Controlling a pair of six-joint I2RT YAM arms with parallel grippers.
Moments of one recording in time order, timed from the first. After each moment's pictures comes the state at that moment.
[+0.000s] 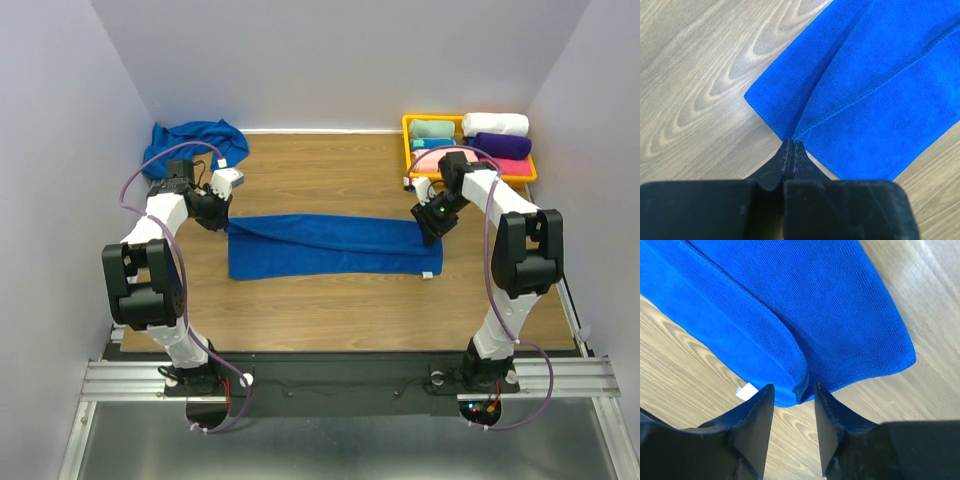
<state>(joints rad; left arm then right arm) 0.10 1.66 1.18 -0.59 0.48 0.66 0.09 1.89 1.45 -1.01 -0.34 -0.61</state>
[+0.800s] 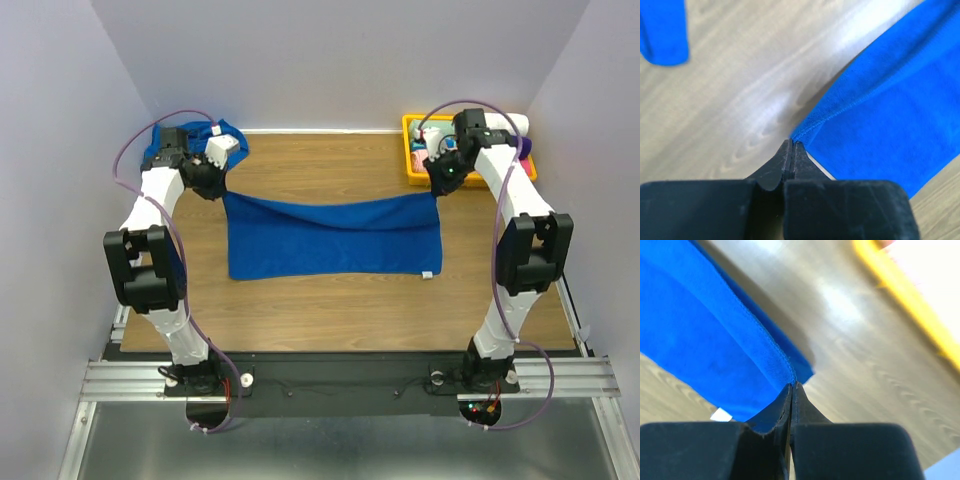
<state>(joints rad) 0.10 1.78 1.48 -0.67 0.52 0.63 0.06 1.91 1.77 -1.02 -0.32 -0.59</state>
